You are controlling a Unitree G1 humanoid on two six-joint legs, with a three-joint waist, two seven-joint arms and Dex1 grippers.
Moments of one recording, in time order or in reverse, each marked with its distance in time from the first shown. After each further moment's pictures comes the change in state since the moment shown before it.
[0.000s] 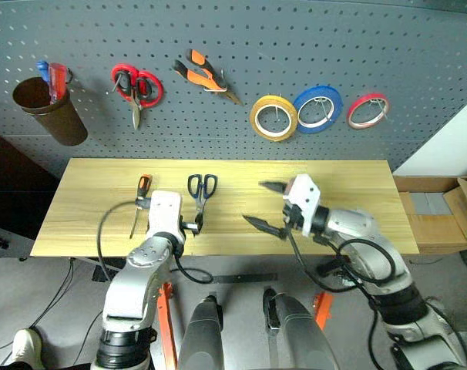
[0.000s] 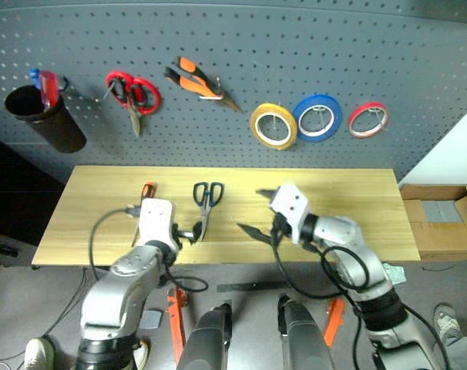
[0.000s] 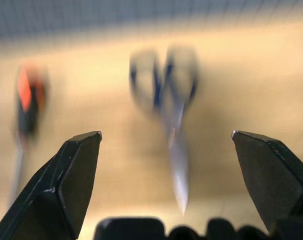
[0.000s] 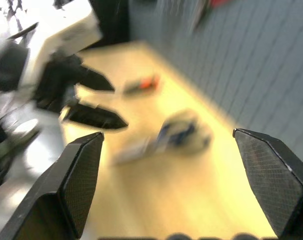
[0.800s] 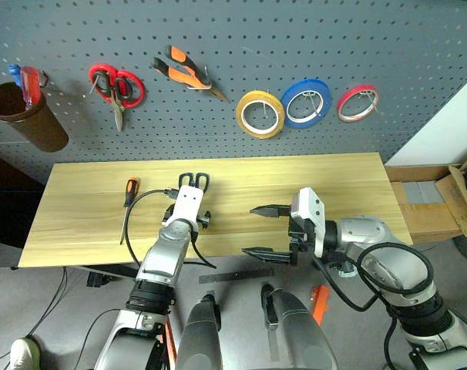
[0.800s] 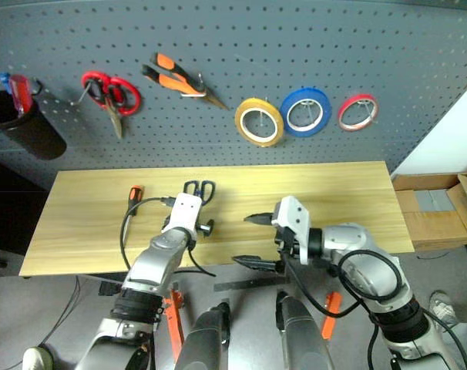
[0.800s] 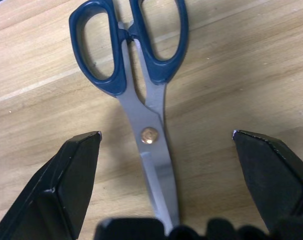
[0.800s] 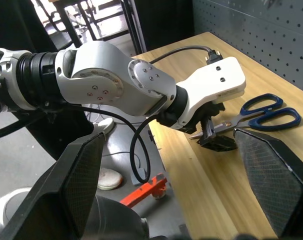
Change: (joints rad) left arm -0.264 0.020 -0.106 0.484 0.155 -0.200 -0.014; right arm 0.007 -0.046 0.000 -0.169 0.220 0.176 0.088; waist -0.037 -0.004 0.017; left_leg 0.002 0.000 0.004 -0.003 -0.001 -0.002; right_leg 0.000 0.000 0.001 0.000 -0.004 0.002
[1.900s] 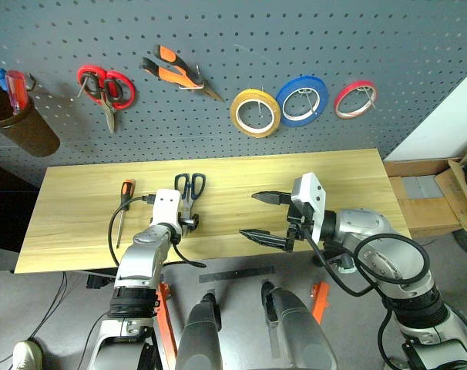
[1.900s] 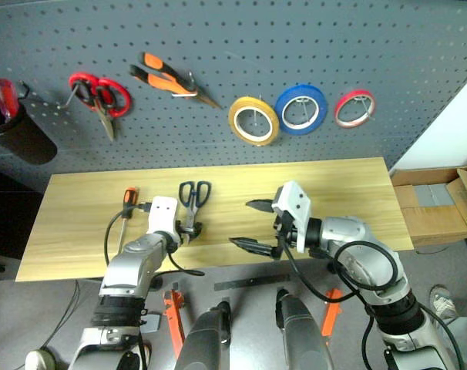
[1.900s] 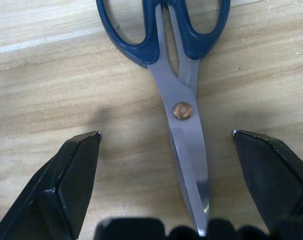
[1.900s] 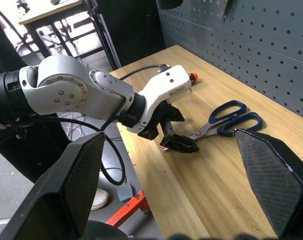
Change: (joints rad) left arm 0.050 0.031 0.172 -0.039 -0.103 0.049 -0.129; right arm -0.043 0.022 -0.032 0.017 0.031 0.029 -0.089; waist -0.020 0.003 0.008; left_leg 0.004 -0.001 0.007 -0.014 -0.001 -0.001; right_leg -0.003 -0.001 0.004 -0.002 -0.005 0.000
